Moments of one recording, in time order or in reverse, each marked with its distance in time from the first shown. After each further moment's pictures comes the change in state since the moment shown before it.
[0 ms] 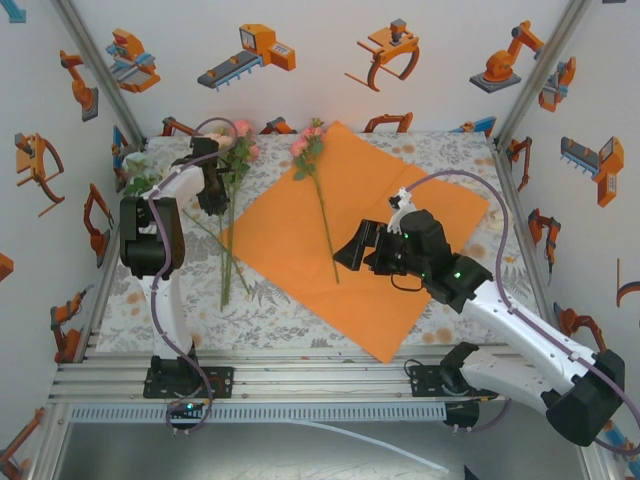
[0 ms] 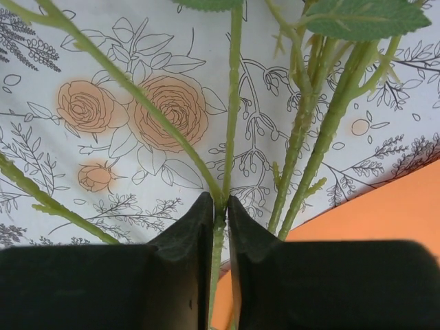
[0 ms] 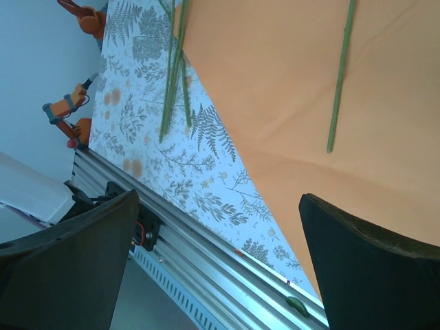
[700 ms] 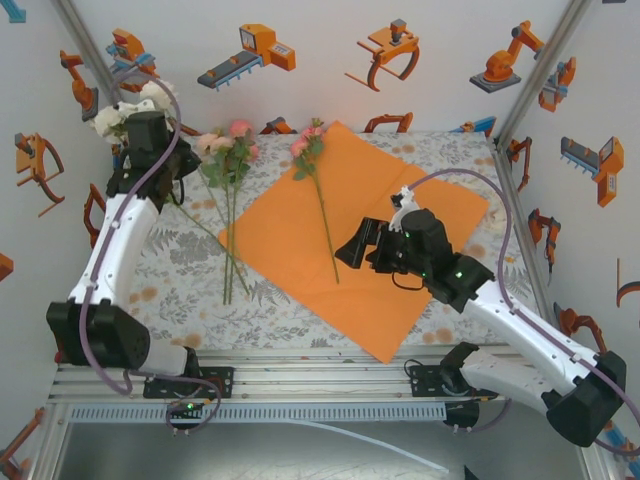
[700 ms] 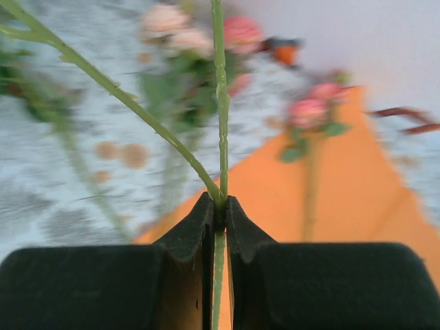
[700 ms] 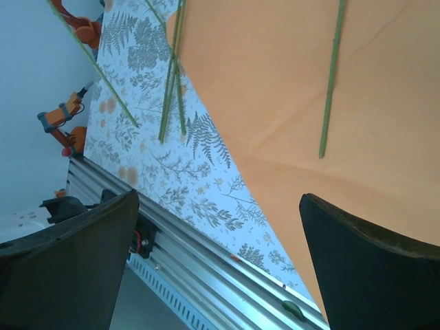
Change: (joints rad) left arm -0.019 -0.727 -0.221 0.214 0.051 -0.244; right arm 0.000 -0.010 0.015 -0.018 0.042 -0.014
